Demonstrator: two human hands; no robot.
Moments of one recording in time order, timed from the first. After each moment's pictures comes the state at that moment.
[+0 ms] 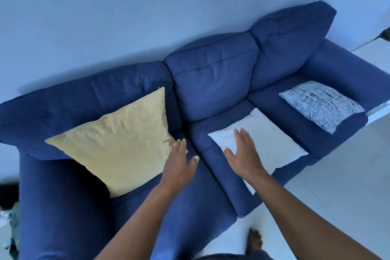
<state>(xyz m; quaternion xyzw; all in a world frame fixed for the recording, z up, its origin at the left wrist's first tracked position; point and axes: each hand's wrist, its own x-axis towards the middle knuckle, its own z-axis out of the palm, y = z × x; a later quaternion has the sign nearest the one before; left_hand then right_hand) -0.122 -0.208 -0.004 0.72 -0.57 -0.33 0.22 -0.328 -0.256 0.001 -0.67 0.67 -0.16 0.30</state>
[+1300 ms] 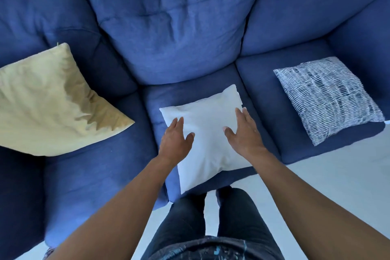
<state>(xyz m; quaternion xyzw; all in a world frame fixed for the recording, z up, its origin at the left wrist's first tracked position) -0.389 -0.413 -0.129 0.80 -0.46 -0.37 0.09 -0.589 -0.498 -0.105 -0.68 0.63 0.03 0.37</state>
